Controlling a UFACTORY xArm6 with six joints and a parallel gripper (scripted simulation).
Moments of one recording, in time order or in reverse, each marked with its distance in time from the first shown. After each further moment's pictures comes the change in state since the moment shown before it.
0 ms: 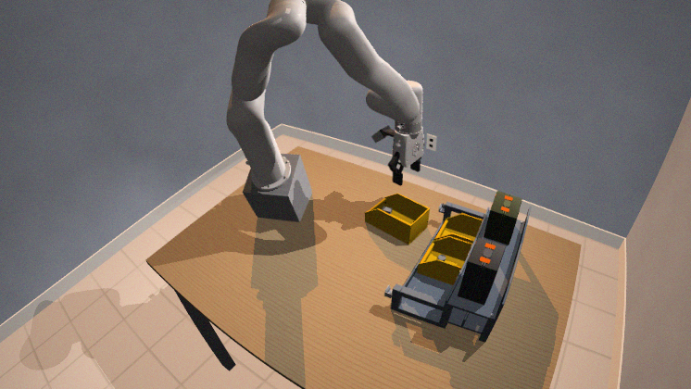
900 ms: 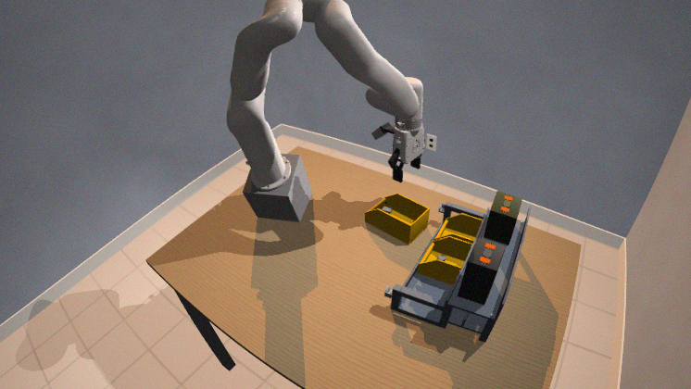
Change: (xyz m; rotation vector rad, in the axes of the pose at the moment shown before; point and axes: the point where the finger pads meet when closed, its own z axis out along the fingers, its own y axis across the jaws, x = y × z) arm 0.000 0.000 -0.010 0.000 0.000 0.000
